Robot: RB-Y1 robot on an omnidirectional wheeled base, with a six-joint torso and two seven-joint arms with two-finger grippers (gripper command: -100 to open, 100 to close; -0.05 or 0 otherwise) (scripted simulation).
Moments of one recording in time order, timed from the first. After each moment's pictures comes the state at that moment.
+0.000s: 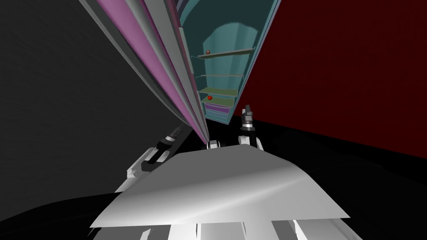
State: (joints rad) left arm 0.49 0.76 0.00 -1.92 -0.28 -0.52 0.02; right arm 0.48 0.01 -0.07 -2.23 0.10 -0.36 0.11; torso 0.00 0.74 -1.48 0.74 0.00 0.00
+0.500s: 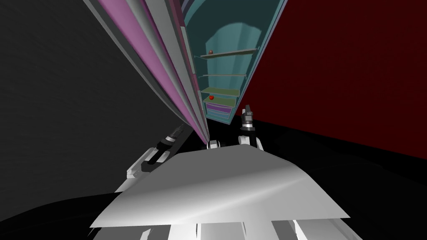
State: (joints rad) left arm 0.49 0.77 0.00 -1.93 -0.28 -0.53 0.02; right arm 0.48 0.01 -0.07 -2.23 0.10 -0.36 0.11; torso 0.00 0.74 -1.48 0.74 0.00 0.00
